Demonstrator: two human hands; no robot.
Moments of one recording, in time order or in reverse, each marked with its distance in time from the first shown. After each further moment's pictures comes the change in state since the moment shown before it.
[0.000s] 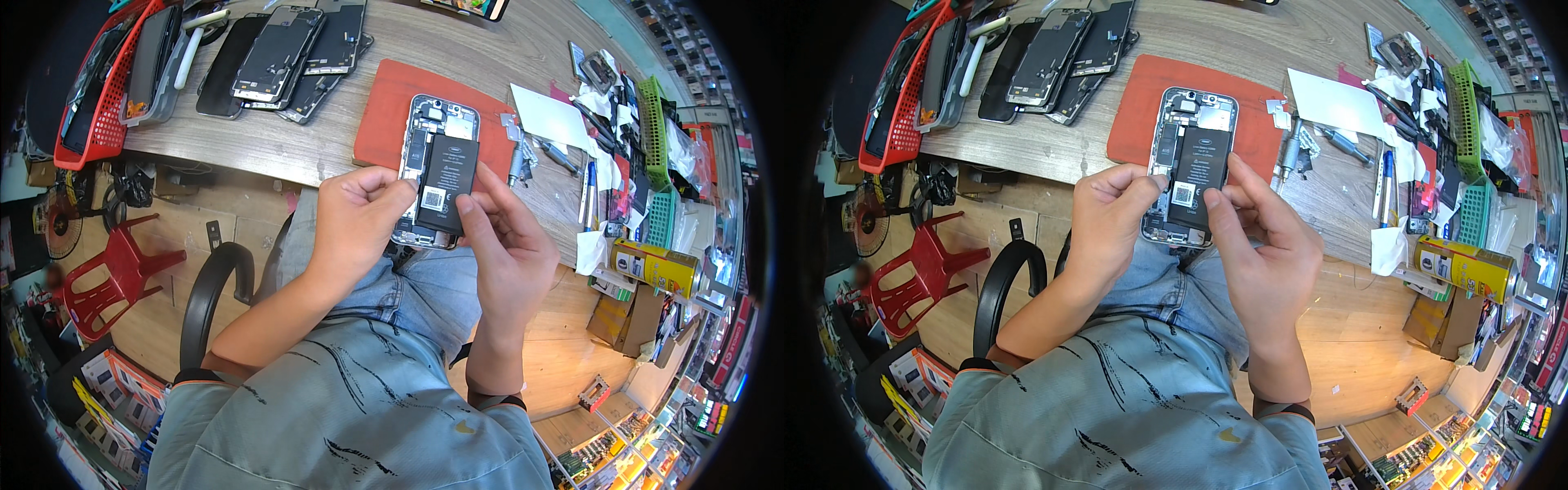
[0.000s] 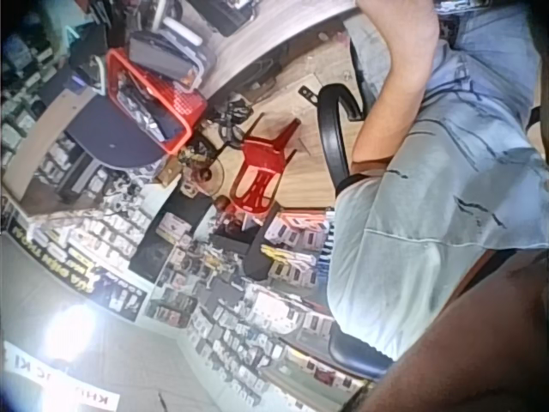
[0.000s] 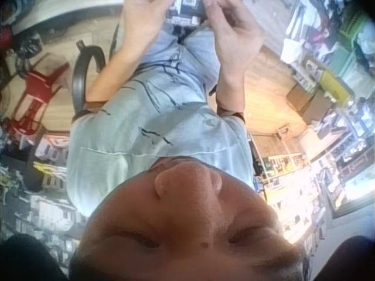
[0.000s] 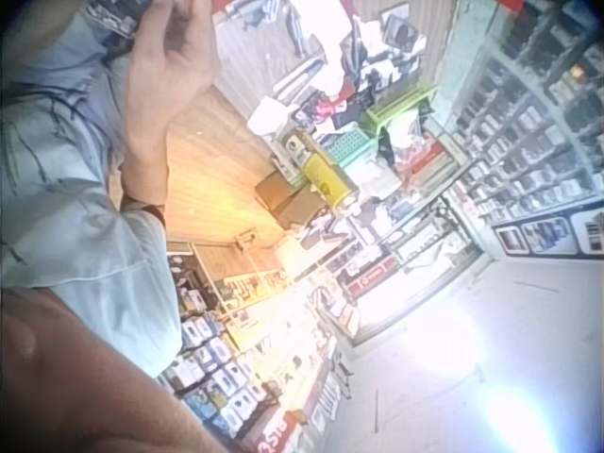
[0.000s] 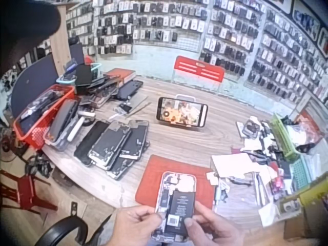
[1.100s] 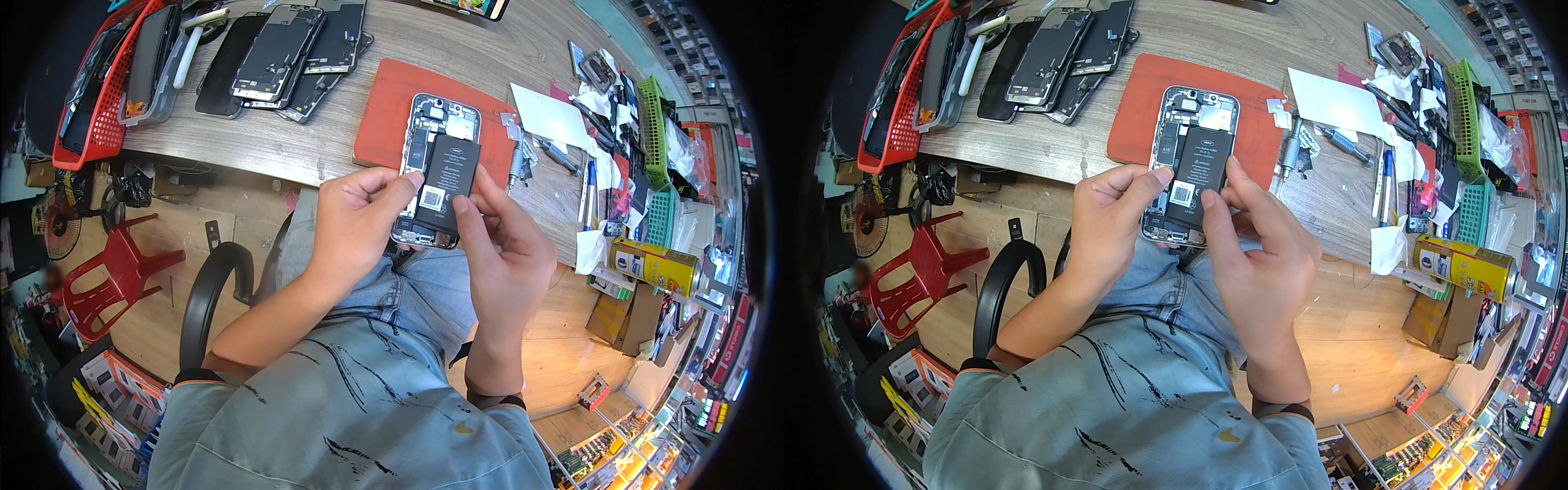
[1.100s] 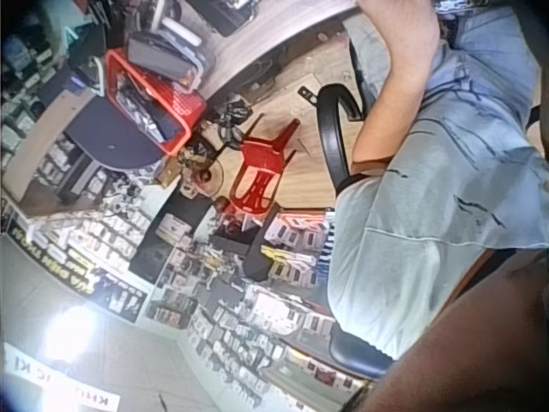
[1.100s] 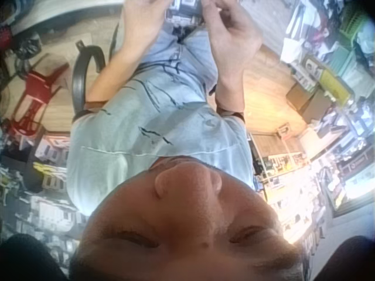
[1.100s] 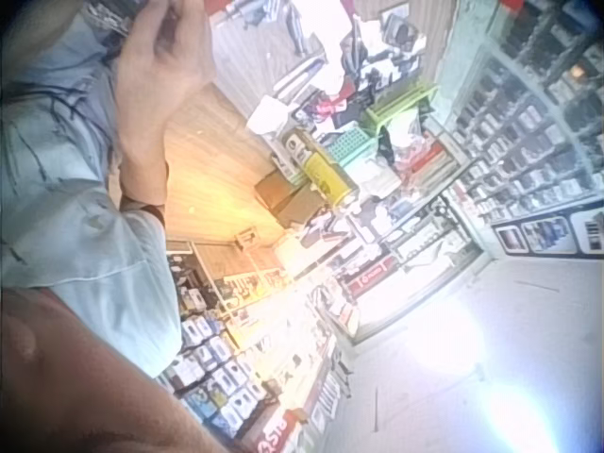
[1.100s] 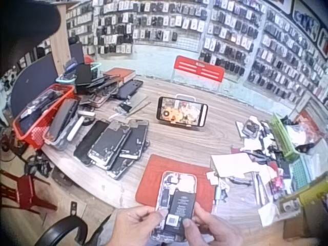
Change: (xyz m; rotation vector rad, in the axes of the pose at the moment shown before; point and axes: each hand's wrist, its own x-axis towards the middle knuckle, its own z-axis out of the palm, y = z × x) left_hand -0.004 0.011 0.005 -0.102 -0.054 -0.020; right_hand -0.003 0.002 0.005 -0.173 0.041 -0.142
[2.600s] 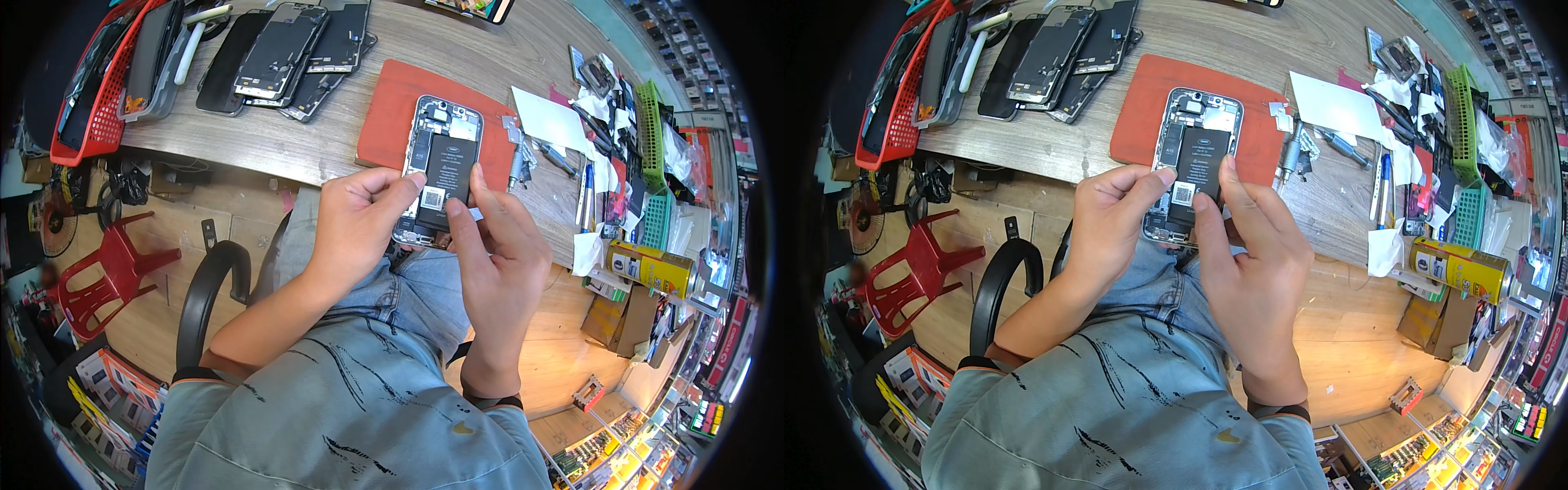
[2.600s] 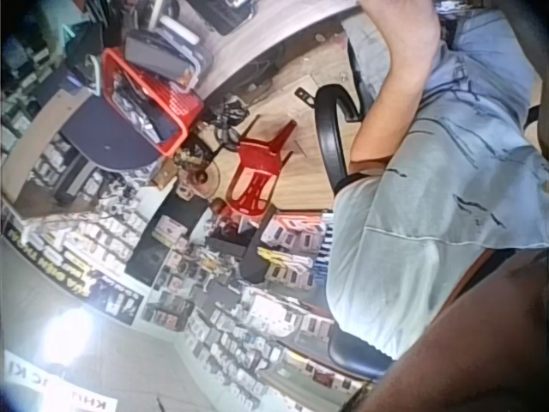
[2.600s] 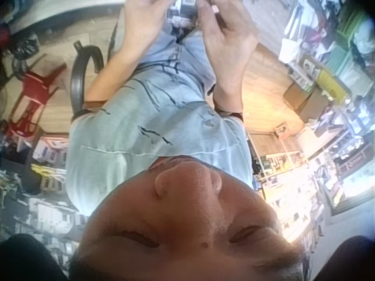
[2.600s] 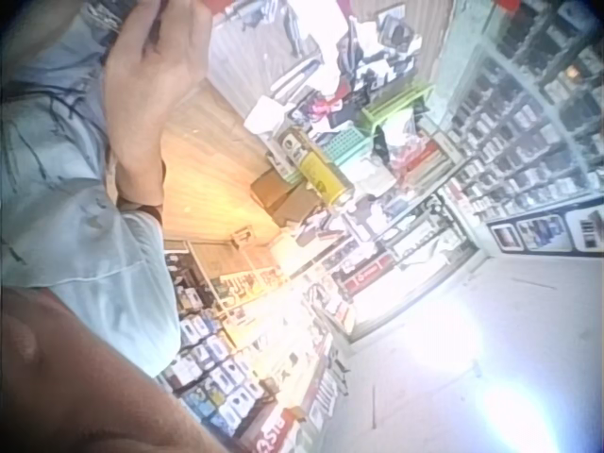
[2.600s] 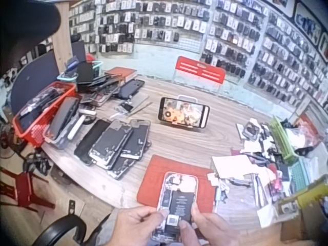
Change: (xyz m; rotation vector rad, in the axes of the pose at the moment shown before) left_hand 0.000 0.003 -0.001 0.004 -0.020 0.000; right_hand 0.000 -0.021 0.002 -0.150 -0.075 -0.089
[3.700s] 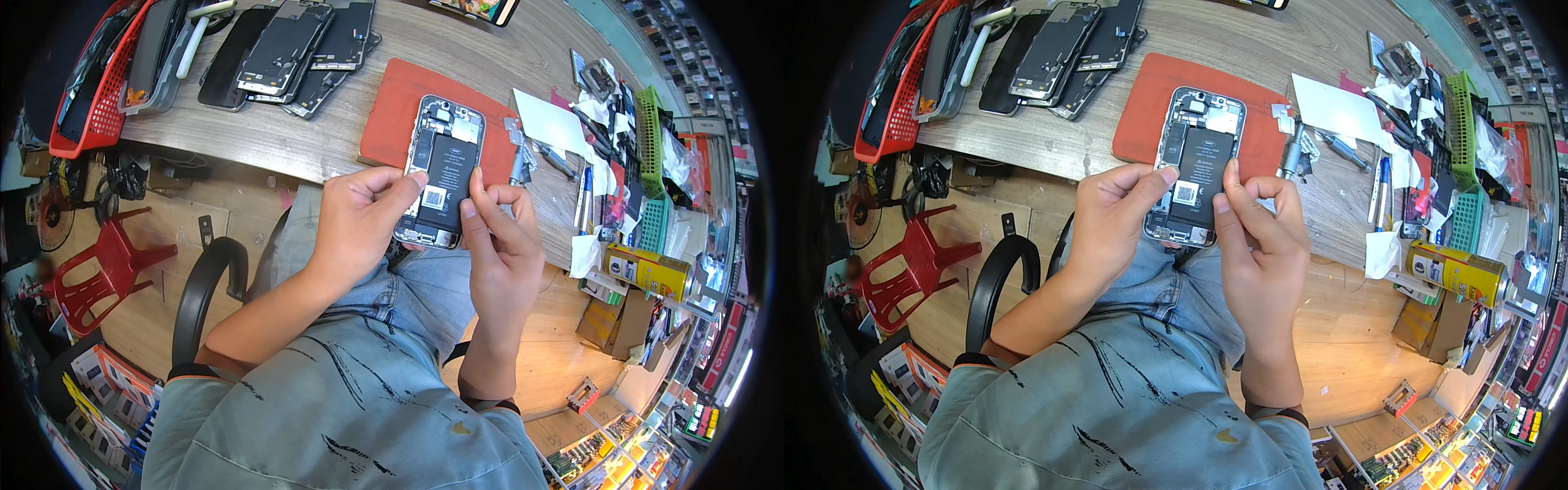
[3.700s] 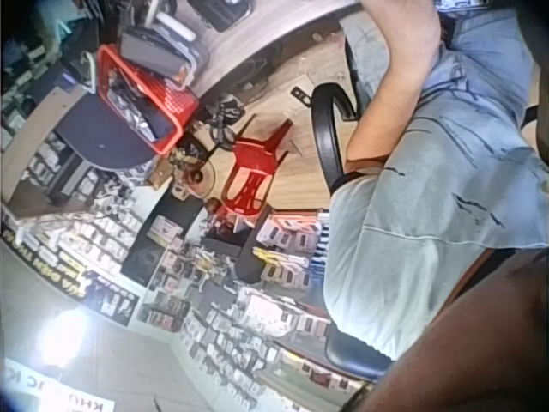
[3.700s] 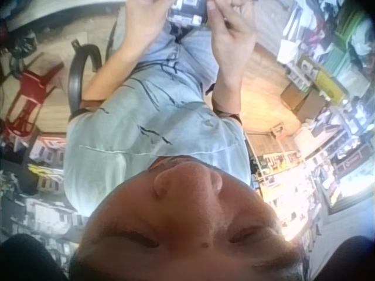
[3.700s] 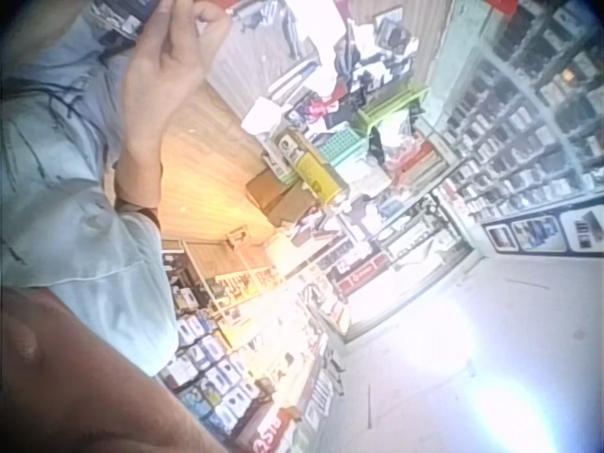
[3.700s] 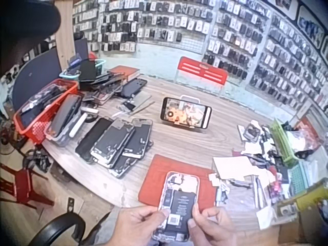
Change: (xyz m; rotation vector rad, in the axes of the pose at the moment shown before) left_hand -0.001 0.002 0.002 0.020 -0.002 -0.004; right_hand -0.002 0.029 -0.005 0.103 -0.037 0.066
